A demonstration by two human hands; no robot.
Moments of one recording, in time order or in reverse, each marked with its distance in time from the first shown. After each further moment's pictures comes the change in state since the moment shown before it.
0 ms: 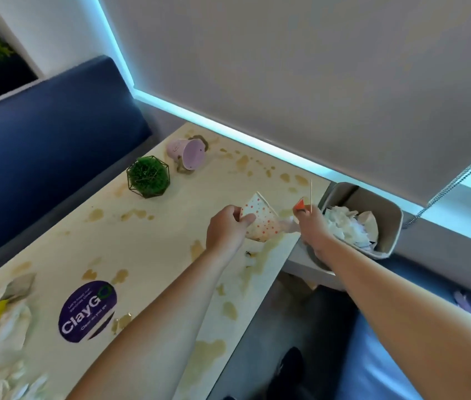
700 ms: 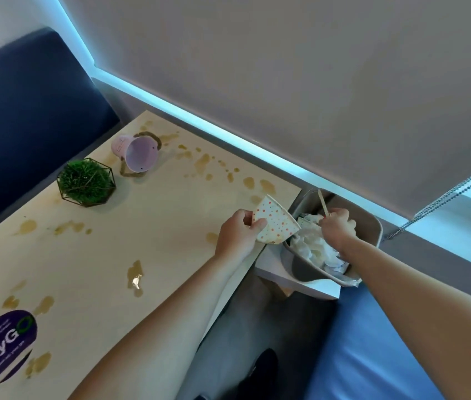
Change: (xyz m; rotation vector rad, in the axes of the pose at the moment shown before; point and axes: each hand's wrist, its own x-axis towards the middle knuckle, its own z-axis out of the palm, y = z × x) left_hand 0.055 0.066 0.142 -0.027 -0.132 -0.036; right_hand 0.141 0.051 -0.129 -0.302 0.191 0.297
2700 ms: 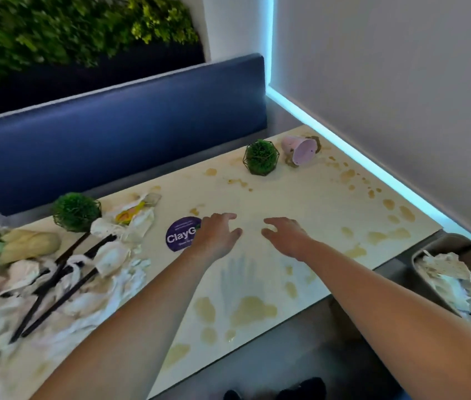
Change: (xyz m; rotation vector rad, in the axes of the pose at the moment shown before) left_hand -0.183 -0.173 -0.253 0.375 0.291 -0.181; right_hand -0.317 -0.082 0.186 -0.726 -0.569 -0.960
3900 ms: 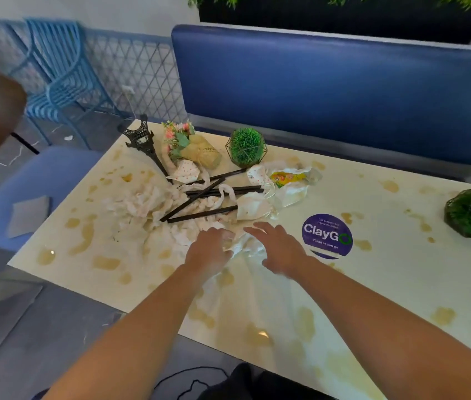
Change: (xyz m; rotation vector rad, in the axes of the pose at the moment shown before) left_hand -0.151 -0.255 -0.017 -0.217 0.268 -0.646; right_hand 0.038 -0.218 0.203 -0.629 -0.339 -0.955
